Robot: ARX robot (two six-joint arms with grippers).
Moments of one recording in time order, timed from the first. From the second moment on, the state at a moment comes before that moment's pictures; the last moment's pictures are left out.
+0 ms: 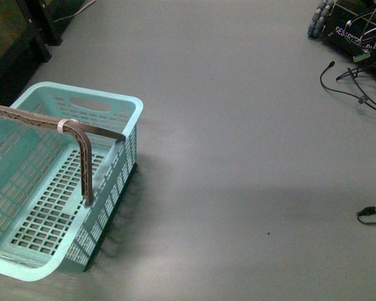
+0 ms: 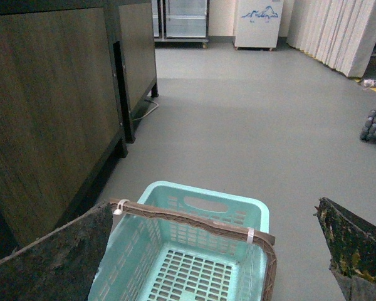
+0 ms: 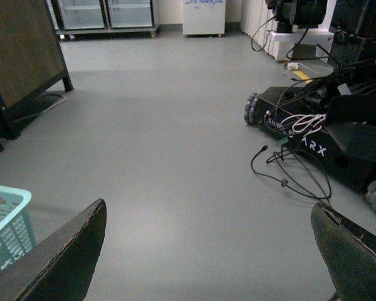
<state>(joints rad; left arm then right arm) 0.00 0.01 0.02 0.00 0.00 -0.01 0.00 0.00 0.02 0.00 0.00 0.00</state>
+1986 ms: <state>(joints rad) 0.07 2.02 0.80 0.57 0.08 -1.15 0.00 0.00 0.02 0.00 0.00 0.00</state>
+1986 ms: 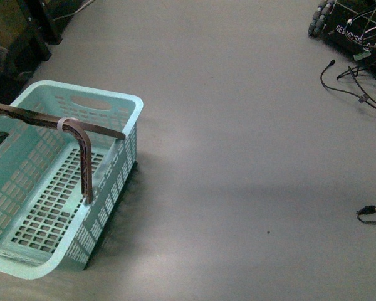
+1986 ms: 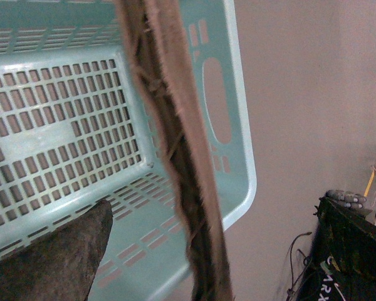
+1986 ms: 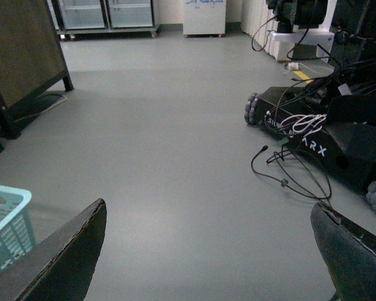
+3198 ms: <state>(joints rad) -0.01 2.27 1.11 0.48 0.04 -1.27 0.00 0.00 0.02 0.00 0.00 0.00</state>
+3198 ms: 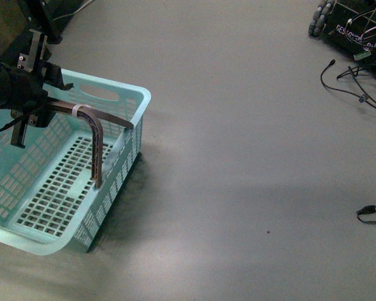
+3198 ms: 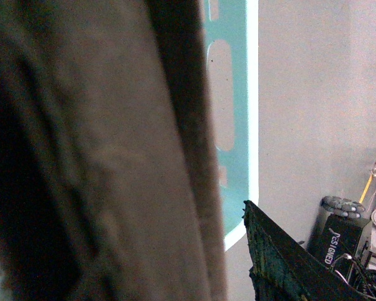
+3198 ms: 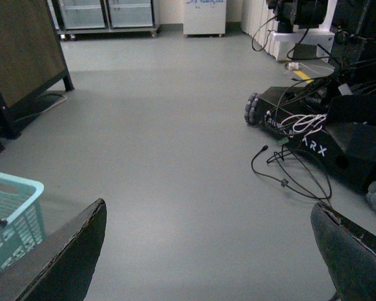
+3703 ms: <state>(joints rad) 0.06 1.69 0.72 0.42 0.10 -1.35 0.00 0.00 0.02 0.00 0.00 0.00</state>
